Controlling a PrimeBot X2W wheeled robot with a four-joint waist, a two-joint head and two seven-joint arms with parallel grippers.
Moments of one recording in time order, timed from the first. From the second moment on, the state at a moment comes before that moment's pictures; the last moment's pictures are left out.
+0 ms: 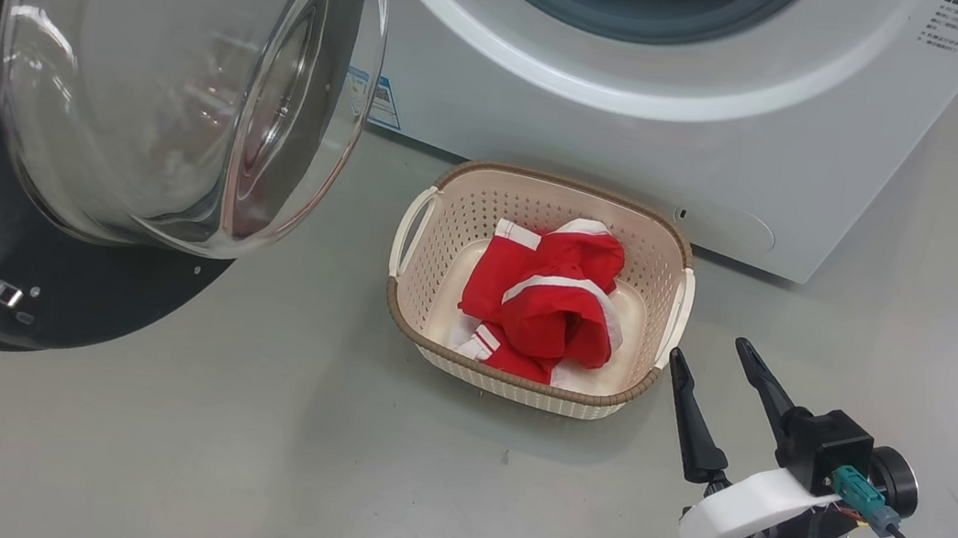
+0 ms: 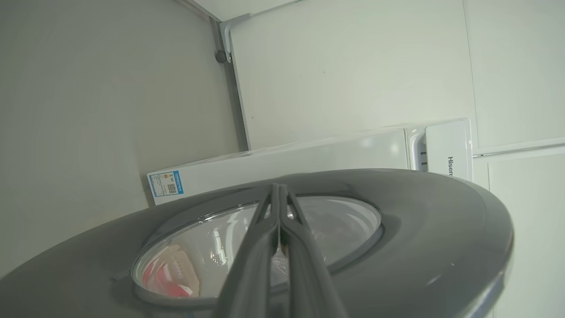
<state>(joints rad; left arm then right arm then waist) -0.60 0.39 0.25 0.70 -1.72 -0.12 0.48 -0.16 -0.07 0.27 0.34 0.23 0.07 -0.26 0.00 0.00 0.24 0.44</state>
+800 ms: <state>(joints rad) -0.36 0.33 0.18 0.31 -1.89 -0.12 0.93 -0.16 -0.06 0.28 0.36 0.25 0.08 -0.26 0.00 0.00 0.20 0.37</state>
